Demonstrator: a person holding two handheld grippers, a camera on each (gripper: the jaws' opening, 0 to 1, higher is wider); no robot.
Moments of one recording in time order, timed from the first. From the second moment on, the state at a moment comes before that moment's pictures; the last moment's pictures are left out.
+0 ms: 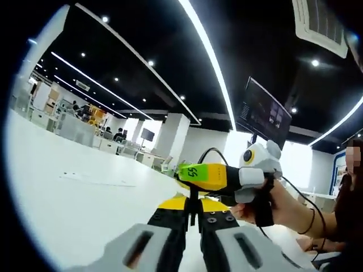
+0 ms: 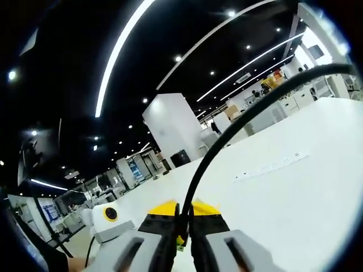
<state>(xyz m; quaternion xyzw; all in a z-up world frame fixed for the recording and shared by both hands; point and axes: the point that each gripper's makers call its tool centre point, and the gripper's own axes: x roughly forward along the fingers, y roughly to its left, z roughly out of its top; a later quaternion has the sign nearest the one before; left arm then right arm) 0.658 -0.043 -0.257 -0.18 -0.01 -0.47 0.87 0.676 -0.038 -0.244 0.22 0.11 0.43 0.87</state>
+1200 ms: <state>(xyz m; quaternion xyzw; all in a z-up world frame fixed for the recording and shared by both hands) 0.714 -0.001 -0.244 -0.08 0.03 -0.38 0.92 0.757 -0.074 -0.217 0.11 0.11 0.35 0.92</state>
